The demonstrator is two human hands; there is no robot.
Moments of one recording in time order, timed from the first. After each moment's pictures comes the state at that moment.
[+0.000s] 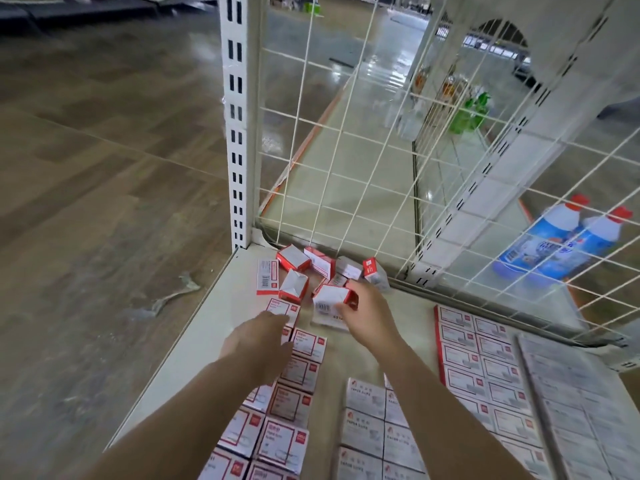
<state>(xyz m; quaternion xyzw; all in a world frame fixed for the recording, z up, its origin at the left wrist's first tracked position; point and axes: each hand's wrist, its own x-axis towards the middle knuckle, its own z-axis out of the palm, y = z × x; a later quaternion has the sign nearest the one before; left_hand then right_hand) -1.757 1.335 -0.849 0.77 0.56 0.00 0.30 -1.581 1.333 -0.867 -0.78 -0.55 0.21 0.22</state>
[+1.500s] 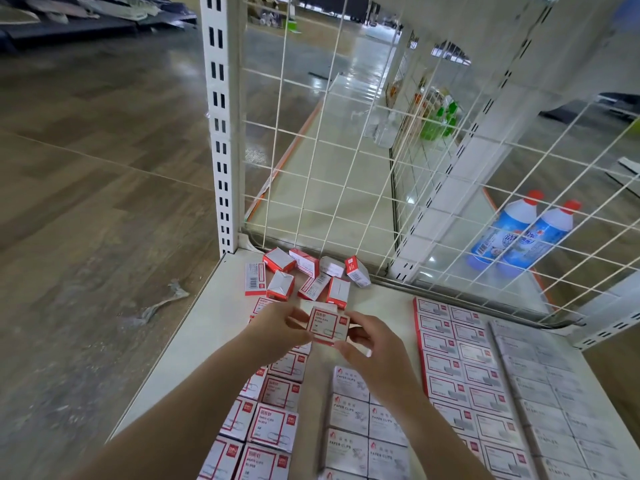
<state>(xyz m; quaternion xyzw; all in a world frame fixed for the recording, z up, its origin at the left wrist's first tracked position) -1.739 1.325 -0.828 0.68 0.50 0.09 0.54 -1.593 1.235 -0.841 -0.71 -0.54 0.26 0.37</state>
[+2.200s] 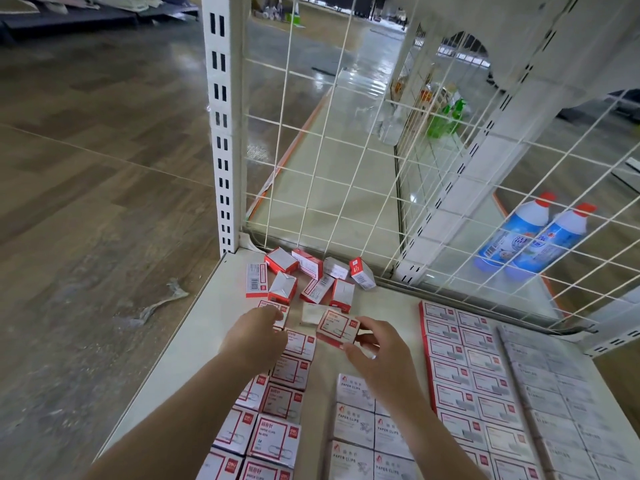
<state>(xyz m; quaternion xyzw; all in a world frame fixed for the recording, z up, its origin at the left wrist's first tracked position) -1.750 1.337 -0.844 0.70 0.59 0.07 0.41 -1.585 1.247 -0.863 -0.74 -0.50 0.24 0.38</state>
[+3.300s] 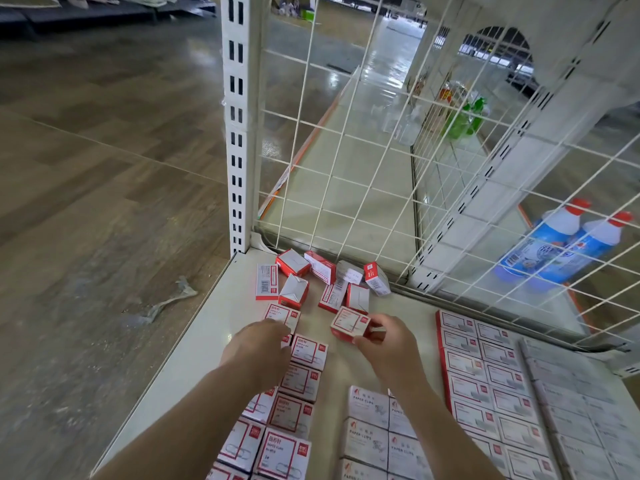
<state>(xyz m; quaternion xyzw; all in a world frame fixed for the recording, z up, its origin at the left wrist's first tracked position) -1.757 1.339 -0.857 0.76 0.56 0.00 0.32 -1.569 1.289 -0.882 -0.79 -0.48 0.23 0.32</state>
